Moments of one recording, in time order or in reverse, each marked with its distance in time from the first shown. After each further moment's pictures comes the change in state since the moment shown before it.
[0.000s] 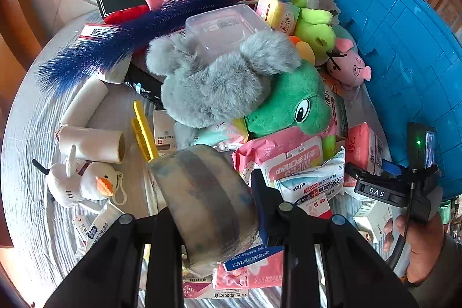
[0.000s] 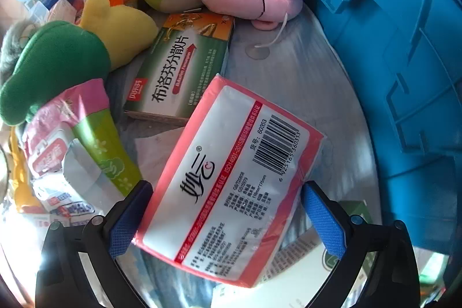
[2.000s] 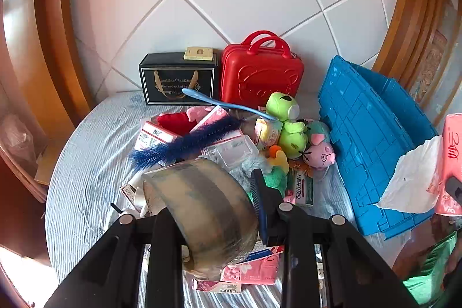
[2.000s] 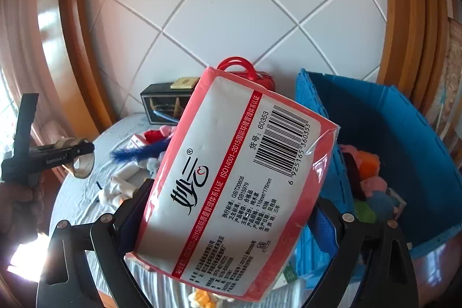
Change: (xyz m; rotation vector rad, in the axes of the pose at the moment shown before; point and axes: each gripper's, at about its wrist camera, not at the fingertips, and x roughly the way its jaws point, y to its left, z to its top) left arm -0.224 -0.011 0.021 -0.045 -0.376 0.060; right arm -0.355 -0.019 -0.021 -0.235 -0.573 0.239
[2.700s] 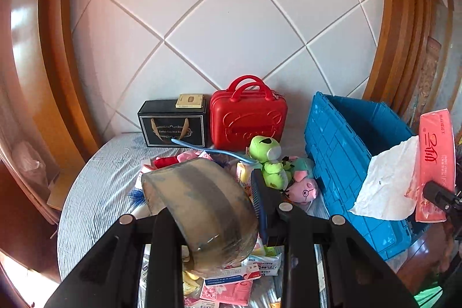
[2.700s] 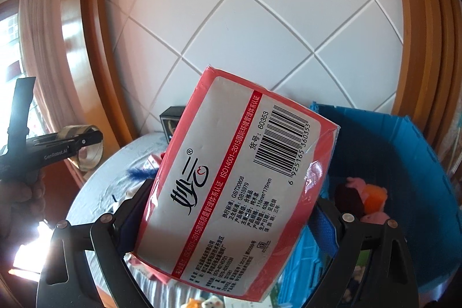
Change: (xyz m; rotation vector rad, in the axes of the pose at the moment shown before) left arm -0.061 -0.092 0.040 0.035 -0.160 0.070; right arm -0.029 -0.051 0.045 -0.063 -0.091 0.137
